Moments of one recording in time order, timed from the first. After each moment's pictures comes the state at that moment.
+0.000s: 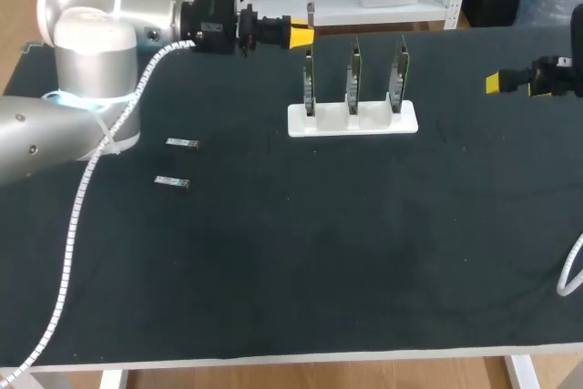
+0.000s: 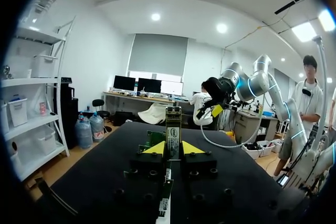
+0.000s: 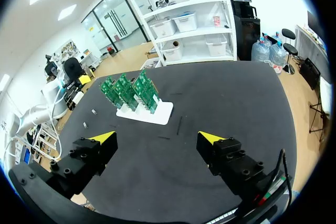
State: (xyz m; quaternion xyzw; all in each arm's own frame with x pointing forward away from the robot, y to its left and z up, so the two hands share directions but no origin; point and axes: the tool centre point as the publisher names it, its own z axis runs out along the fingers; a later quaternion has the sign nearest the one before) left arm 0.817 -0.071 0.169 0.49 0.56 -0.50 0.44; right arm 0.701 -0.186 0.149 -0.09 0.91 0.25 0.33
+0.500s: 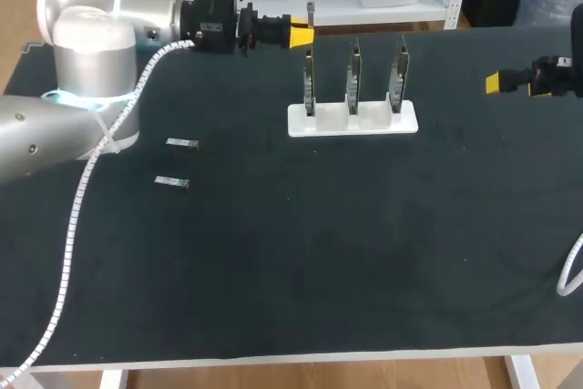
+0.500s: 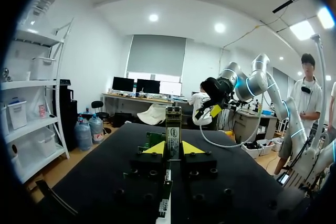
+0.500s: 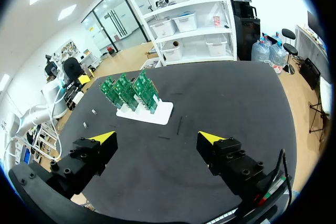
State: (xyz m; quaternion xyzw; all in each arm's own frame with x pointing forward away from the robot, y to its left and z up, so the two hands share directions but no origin) left arm 0.816 -0.071 0.171 0.50 0.55 -0.50 0.44; right arm 0.701 -0.186 0.149 -0.09 0.91 0.25 0.33
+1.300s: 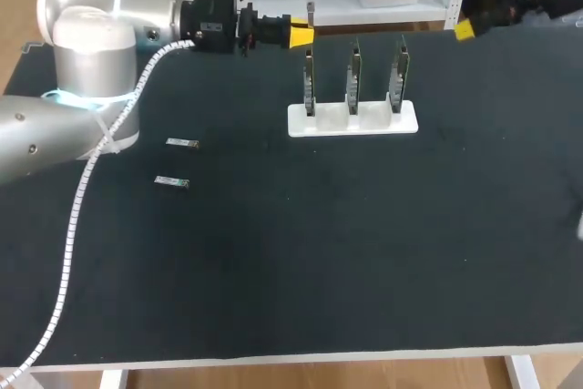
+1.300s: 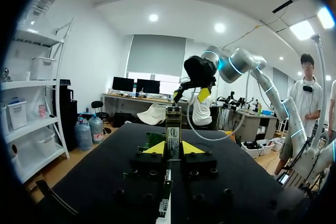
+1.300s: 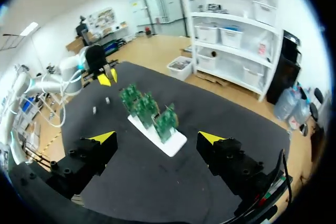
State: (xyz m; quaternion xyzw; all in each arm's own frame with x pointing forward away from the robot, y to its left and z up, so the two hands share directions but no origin) left arm 0.816 -0.071 0.171 0.50 0.55 -0.50 0.44; right arm 0.783 -0.134 0.204 -0.31 0.86 0.26 0.32
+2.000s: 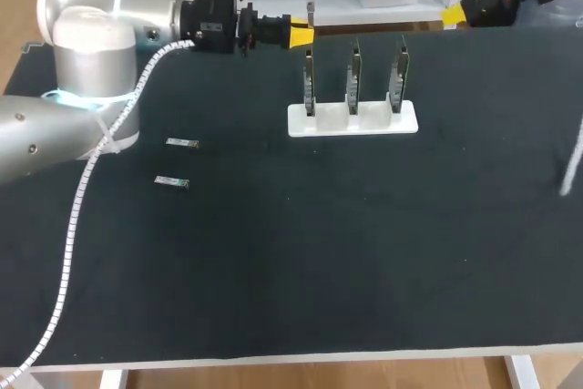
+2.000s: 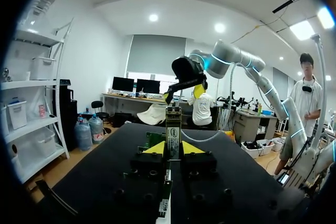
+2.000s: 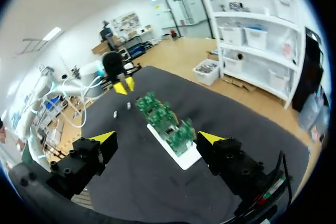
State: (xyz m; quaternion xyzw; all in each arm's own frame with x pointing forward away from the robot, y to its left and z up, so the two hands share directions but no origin) left arm 0.816 -0.071 0.171 0.50 0.55 -0.50 0.44; right arm 0.796 -0.113 0.207 -0.37 0.81 0.35 0.30
